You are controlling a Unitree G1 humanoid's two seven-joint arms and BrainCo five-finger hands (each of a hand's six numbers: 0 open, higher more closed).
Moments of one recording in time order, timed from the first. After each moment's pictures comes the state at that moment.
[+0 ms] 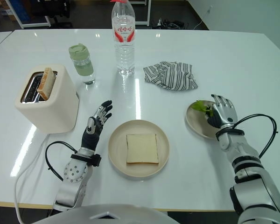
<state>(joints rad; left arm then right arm) 0.25 0.01 -0.27 -0.30 0.04 -0.12 -0.05 -0.37 -0.81 0.32 0.77 -0.71 -0.25 -0.50</state>
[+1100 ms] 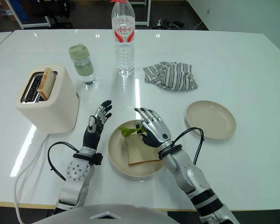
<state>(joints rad) 0.24 -0.03 -0.26 -0.27 0.06 -0.12 -0.03 0.04 -0.47 0.44 -0.15 -0.91 -0.10 -0.14</state>
